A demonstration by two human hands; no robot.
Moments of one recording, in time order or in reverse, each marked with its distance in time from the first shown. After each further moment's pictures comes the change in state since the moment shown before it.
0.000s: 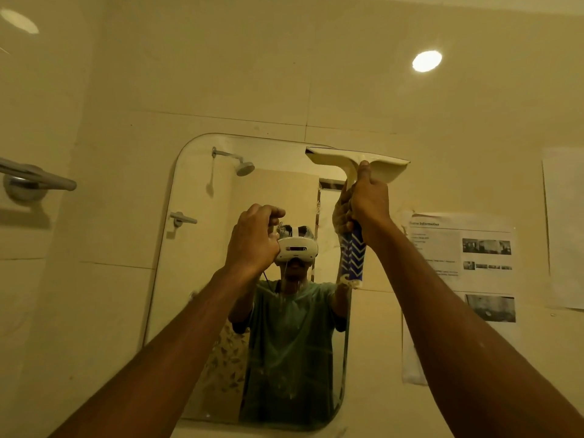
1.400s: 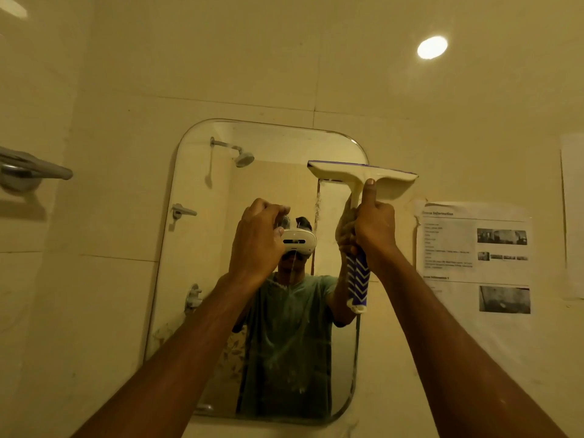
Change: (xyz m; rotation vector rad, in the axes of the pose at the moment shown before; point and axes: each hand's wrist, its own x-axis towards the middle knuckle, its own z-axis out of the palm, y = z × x) left_hand -0.011 -0.015 0.006 0.020 0.061 0.063; right_hand -0.021 0.054 0.001 0.059 -0.009 0.007
